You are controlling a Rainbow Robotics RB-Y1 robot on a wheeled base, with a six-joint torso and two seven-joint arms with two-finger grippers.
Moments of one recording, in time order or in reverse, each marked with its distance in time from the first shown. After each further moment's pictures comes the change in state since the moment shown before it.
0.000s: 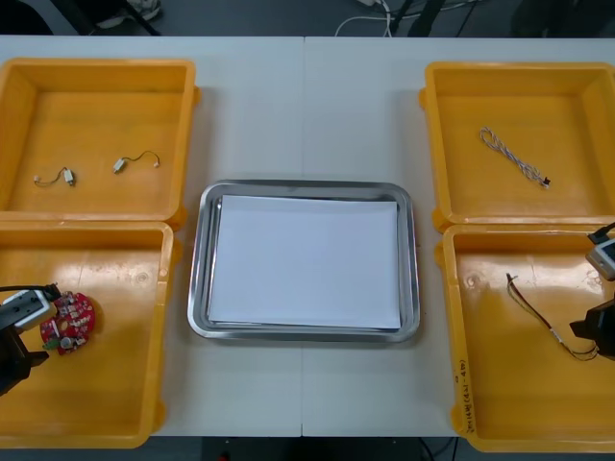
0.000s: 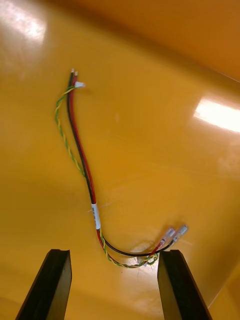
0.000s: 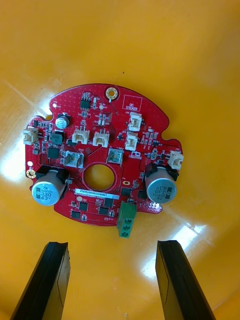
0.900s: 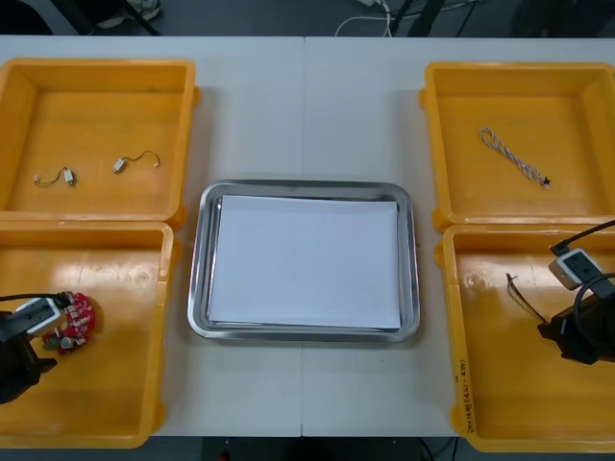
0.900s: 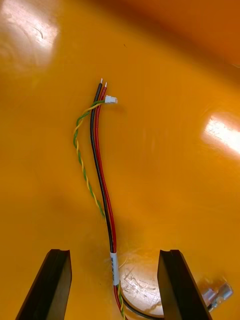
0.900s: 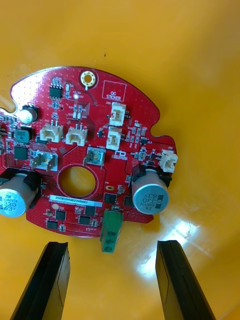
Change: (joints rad) right arm 0.000 -0.001 0.148 0.096 0.050 -0.213 0.038; left arm -0.003 0.002 -0.052 0.054 -0.024 -0.038 0.000
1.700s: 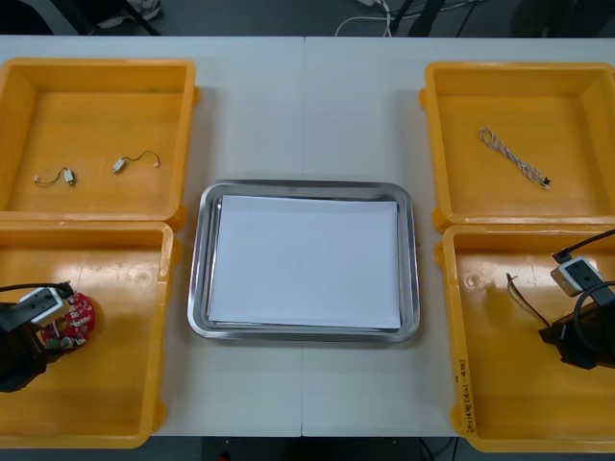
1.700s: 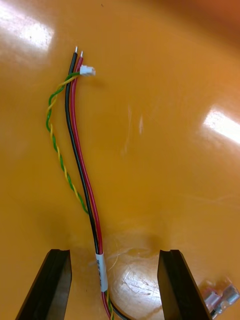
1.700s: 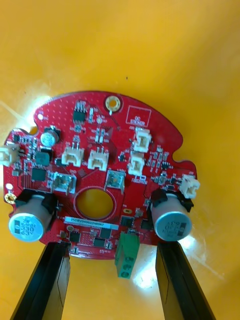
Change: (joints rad) right arm 0.014 0.000 0.018 0.055 0.013 -0.066 0.002; left arm -0.043 0.000 -0.005 0.047 0.029 -0.014 0.000
